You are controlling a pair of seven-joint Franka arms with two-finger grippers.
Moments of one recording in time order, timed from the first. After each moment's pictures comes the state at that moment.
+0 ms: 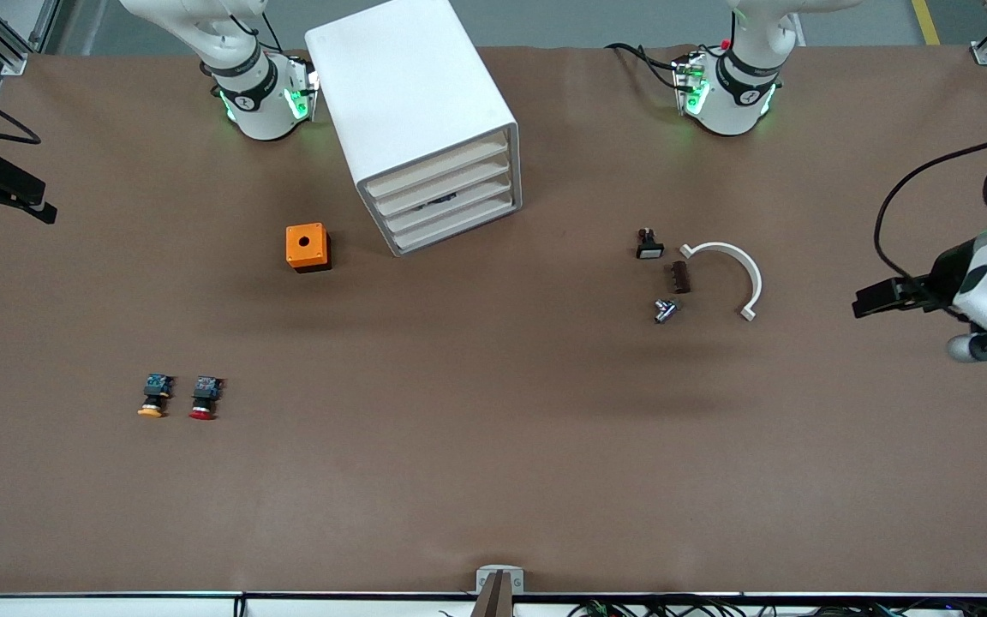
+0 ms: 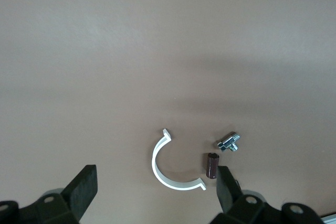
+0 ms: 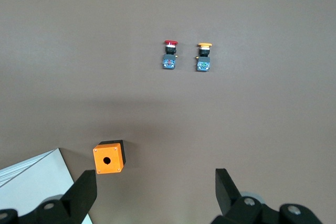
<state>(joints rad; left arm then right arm) 0.00 0.29 -0.03 -1.46 -0.03 1.64 -0.10 -0.01 -0.05 -0.09 -1.59 0.03 1.53 -0.12</state>
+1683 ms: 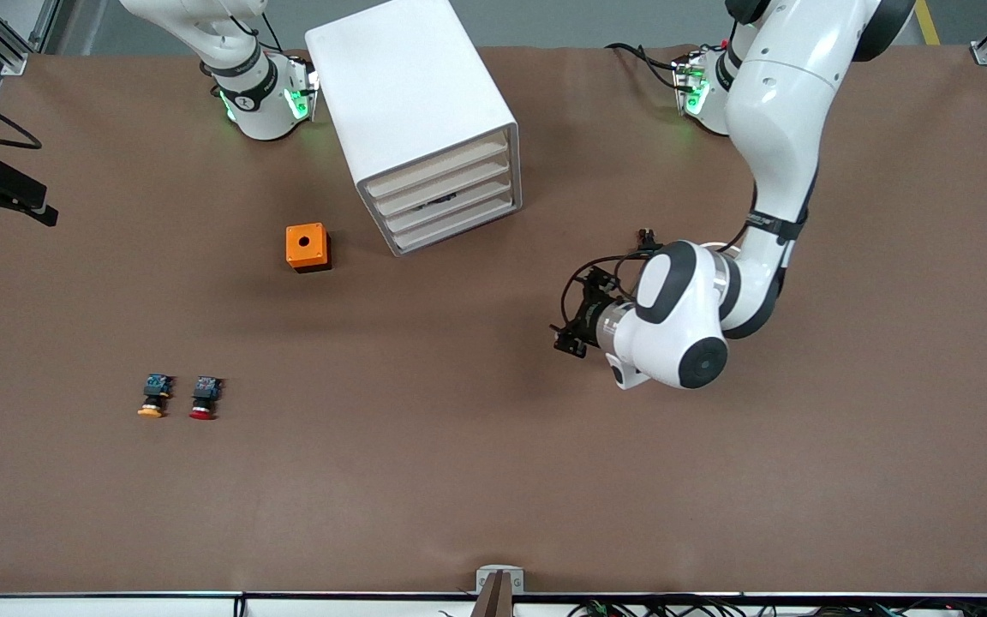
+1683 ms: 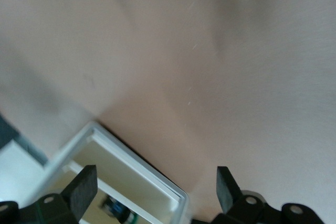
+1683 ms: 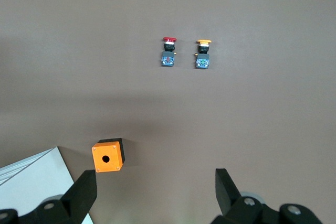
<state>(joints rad) -0.44 0.77 -0.05 -1.36 -0.62 1.73 -1.57 -0.01 -0.03 -0.09 -1.58 0.03 1.53 -0.12</state>
